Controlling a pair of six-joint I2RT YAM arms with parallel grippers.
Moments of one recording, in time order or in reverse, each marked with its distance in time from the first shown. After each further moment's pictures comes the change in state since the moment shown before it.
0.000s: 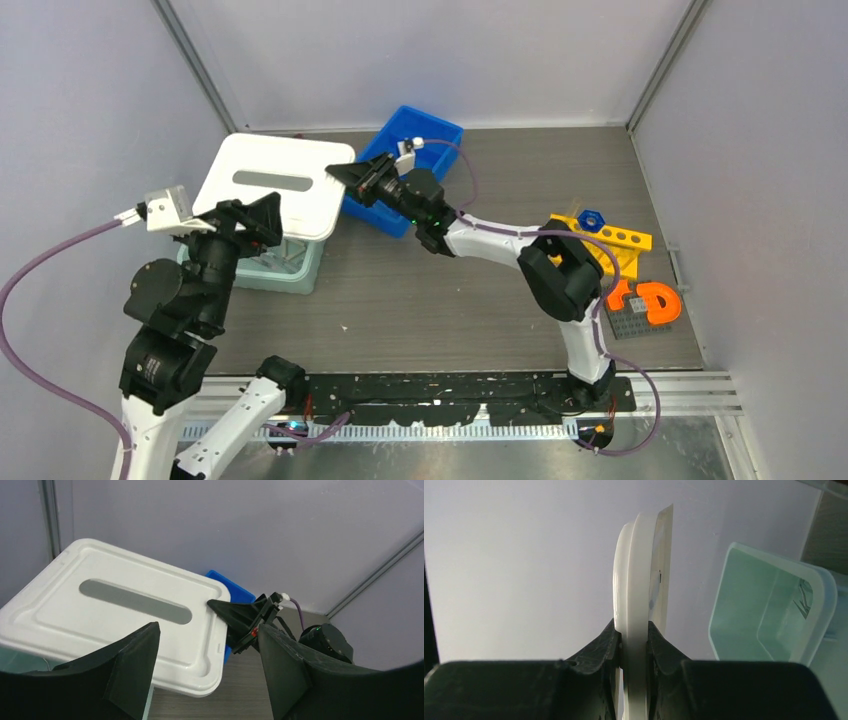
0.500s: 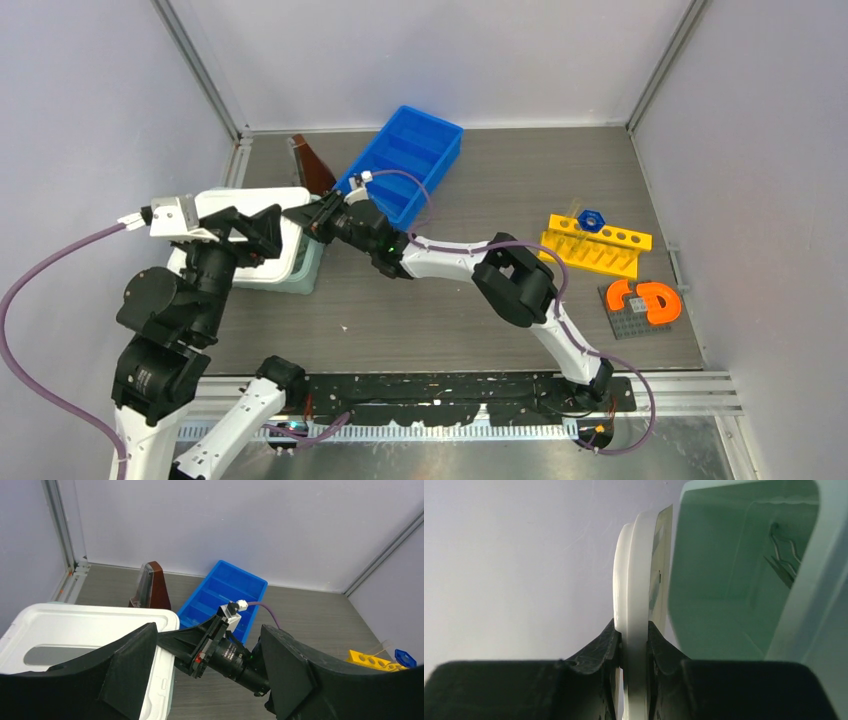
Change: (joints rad) left arm 0.000 0.008 0.042 -0.076 0.053 0.125; right arm 0.192 0.259 0.267 -0.161 0.122 -0.053
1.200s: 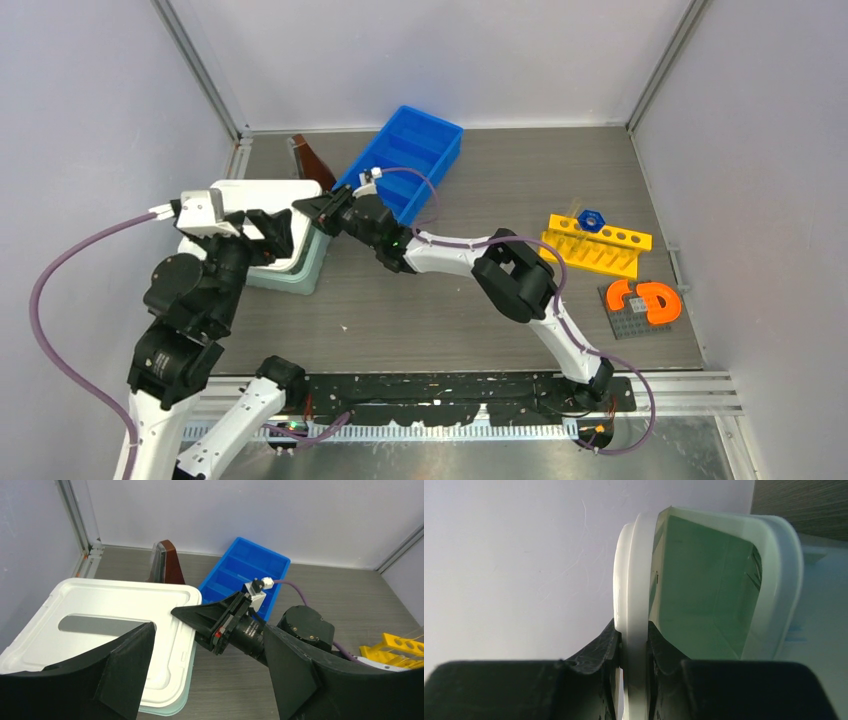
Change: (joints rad) left arm 0.000 0.000 -0.058 -0.016 -0.023 0.053; right arm -0.034 0.025 0.002 -0.016 0.039 0.009
